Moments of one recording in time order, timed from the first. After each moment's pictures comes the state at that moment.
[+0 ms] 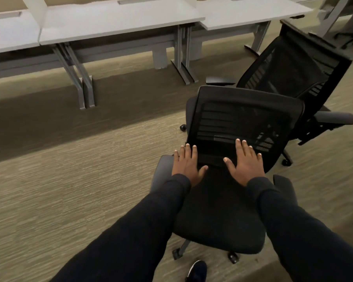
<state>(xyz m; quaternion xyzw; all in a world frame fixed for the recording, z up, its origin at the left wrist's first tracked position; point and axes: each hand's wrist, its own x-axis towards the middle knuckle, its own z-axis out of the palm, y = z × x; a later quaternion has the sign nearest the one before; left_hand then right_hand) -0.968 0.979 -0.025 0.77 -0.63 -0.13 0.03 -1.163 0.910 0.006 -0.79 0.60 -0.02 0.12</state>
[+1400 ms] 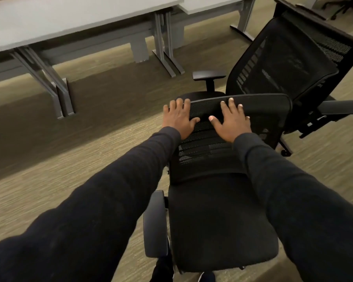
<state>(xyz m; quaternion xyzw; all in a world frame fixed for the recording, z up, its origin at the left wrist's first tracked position) -0.889 0.728 0.022 0.72 -0.69 0.00 0.09 -1.080 0.701 0.041 -0.76 0.62 -0.05 0.17</state>
